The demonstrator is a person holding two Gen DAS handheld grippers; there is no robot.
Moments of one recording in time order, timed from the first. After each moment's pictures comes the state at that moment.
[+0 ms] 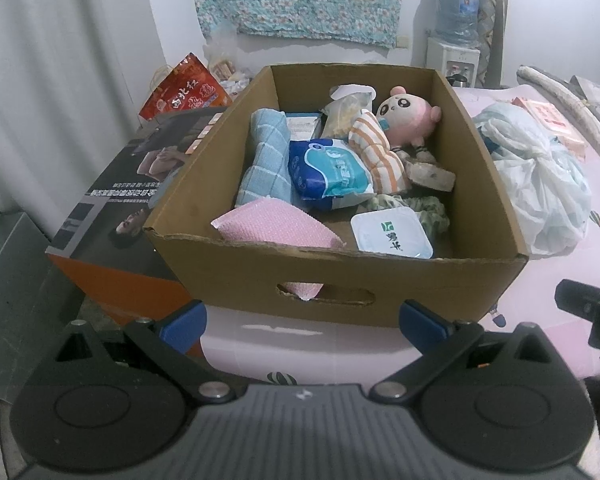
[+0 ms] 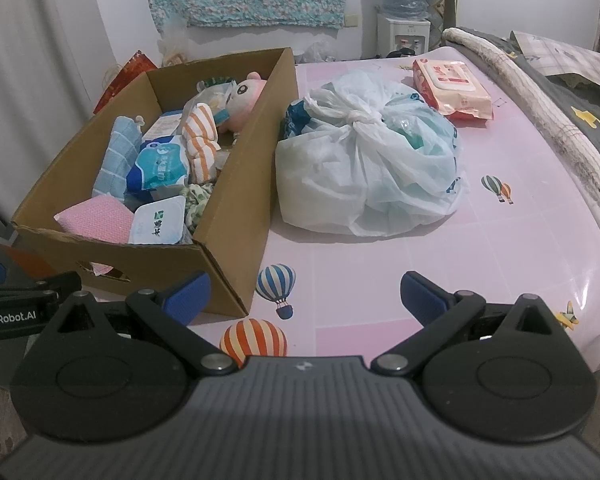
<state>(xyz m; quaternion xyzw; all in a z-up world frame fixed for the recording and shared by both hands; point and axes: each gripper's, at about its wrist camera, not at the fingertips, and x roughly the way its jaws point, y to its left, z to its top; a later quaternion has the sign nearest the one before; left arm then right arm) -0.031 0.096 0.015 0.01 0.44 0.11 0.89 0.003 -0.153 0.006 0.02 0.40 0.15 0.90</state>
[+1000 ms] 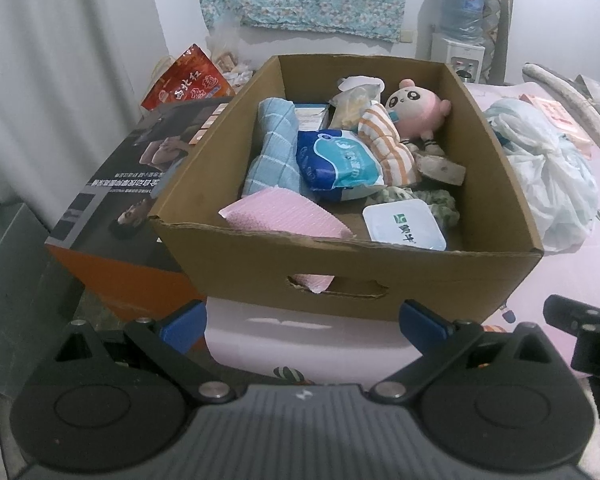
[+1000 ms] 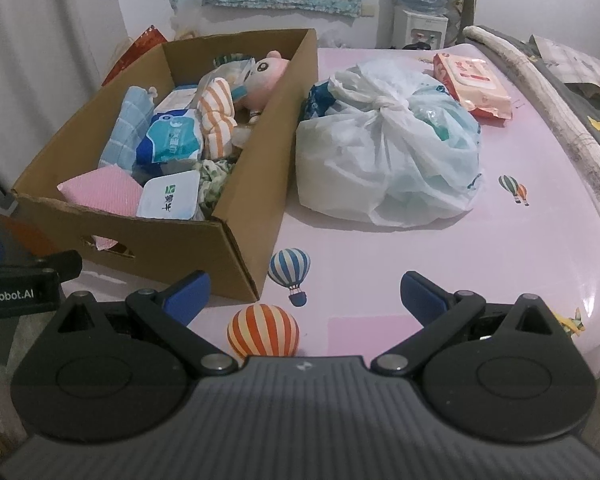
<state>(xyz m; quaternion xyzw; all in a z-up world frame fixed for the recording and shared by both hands) -0.028 0.107 0.007 0.00 0.45 0.12 0.89 0.006 -0.133 -0.004 -0.02 0.41 0.16 0.89</state>
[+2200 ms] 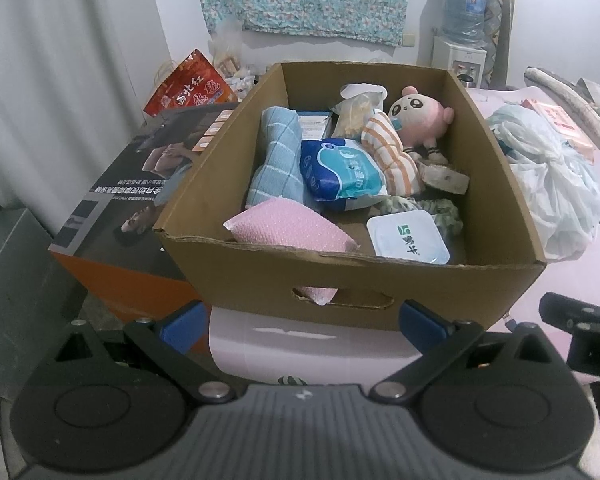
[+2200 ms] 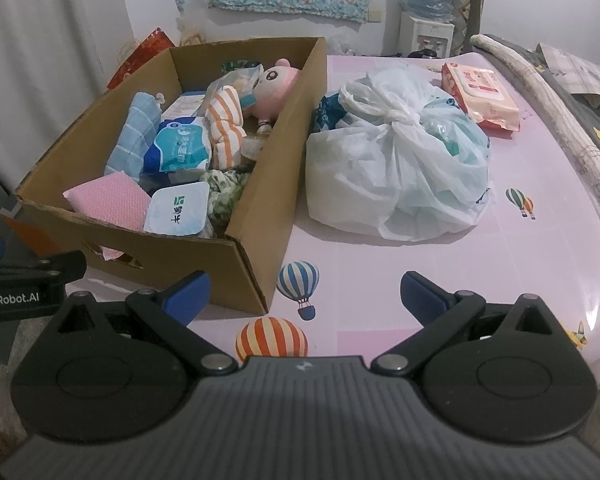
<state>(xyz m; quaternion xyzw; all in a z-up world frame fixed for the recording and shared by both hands) -0.023 0.110 0.013 0.01 0.44 0.12 0.89 0.011 -0.125 0.003 -0.02 0.41 0.17 0.90</state>
